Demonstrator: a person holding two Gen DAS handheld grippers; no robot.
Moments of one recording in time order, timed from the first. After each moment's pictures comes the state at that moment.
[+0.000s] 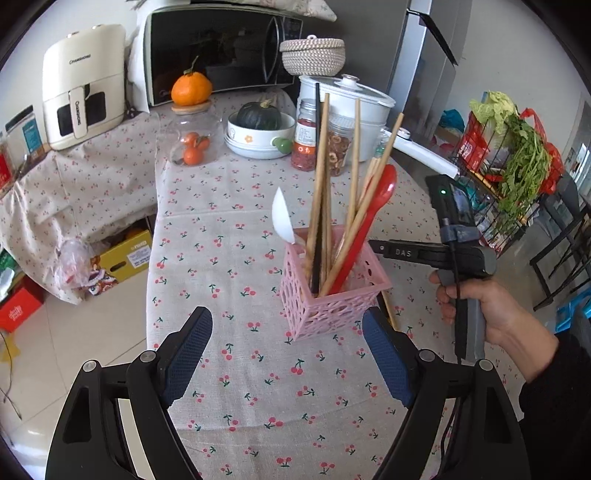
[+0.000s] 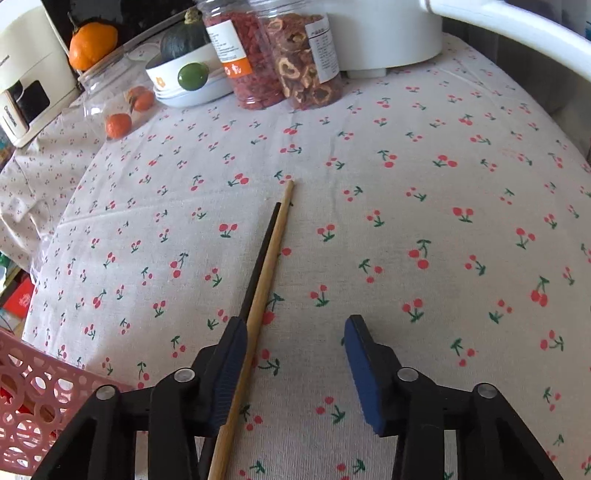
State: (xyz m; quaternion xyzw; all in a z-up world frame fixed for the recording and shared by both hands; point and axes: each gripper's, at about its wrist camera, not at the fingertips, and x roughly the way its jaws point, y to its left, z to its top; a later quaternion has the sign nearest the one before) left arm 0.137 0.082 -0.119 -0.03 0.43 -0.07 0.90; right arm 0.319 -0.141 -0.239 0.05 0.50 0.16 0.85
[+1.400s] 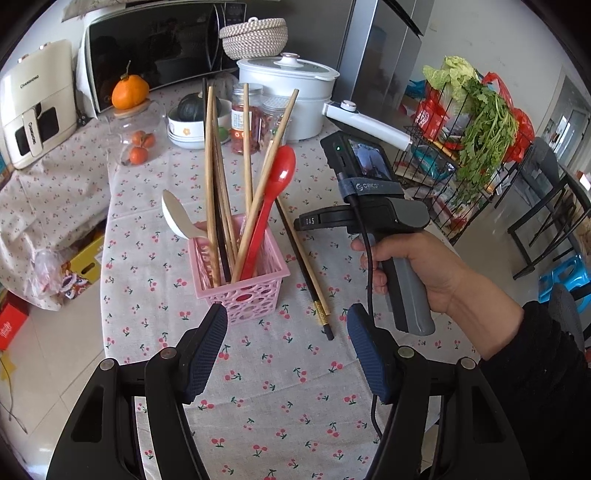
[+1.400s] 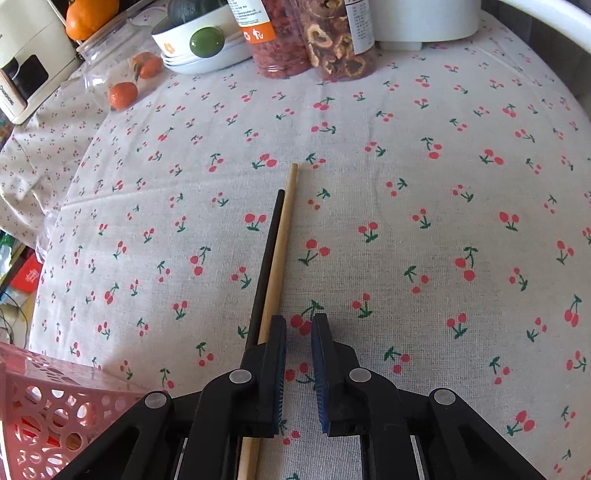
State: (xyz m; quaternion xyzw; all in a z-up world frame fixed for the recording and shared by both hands) left arm 0.132 0.016 -0.104 -0.01 0.47 -0.13 0.87; right arm 0.338 -0.122 -0.237 0.05 0.55 0.17 0.82
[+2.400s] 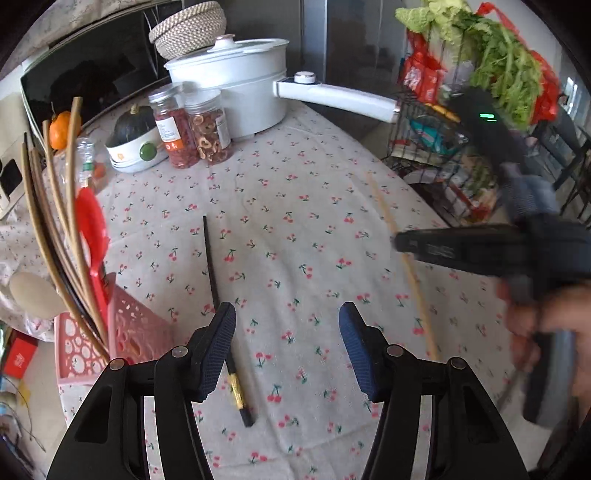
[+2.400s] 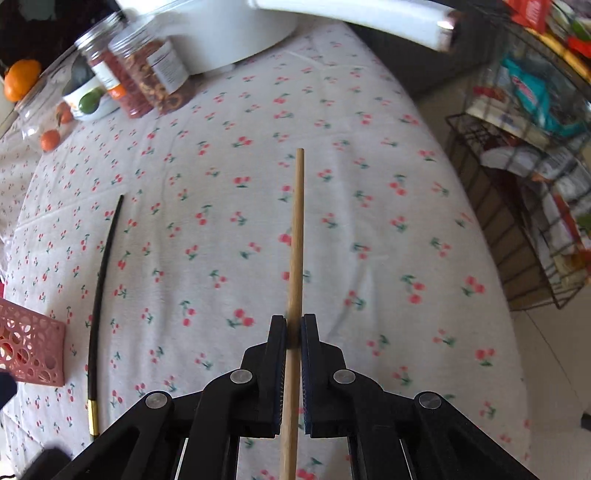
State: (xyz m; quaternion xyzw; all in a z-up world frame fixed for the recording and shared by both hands) left arm 0.217 -0.135 -0.161 0.07 0.48 -0.08 0.87; right arm 0.284 -0.285 -0.200 0.07 0.56 0.07 0.82
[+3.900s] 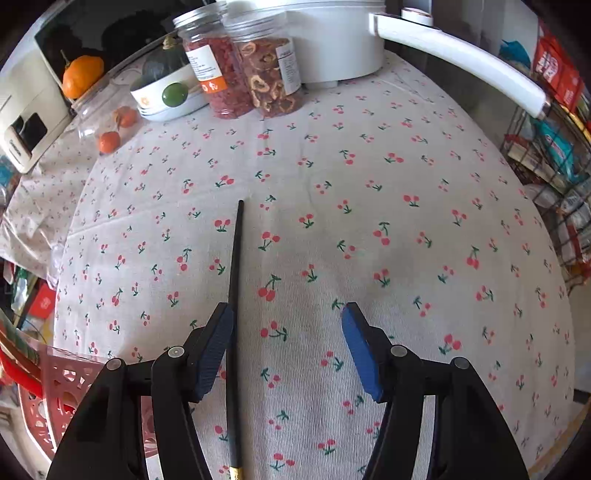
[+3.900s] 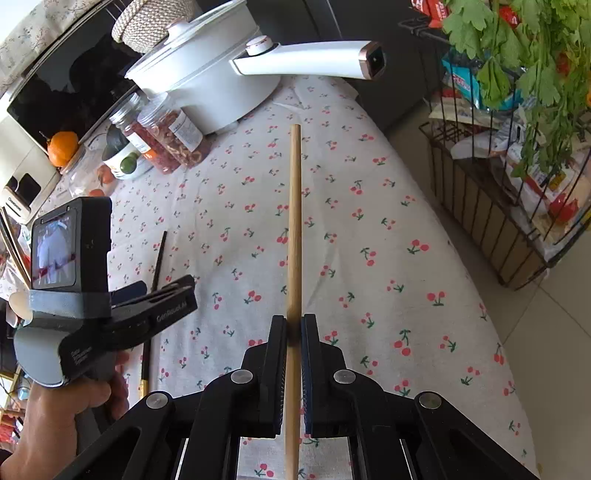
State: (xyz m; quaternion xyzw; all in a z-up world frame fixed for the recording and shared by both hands) left arm 0.319 -0.127 -0.229 0.05 0.55 0.08 0.83; right arm 0.224 -0.326 -0.161 0.16 0.50 0.09 0.85
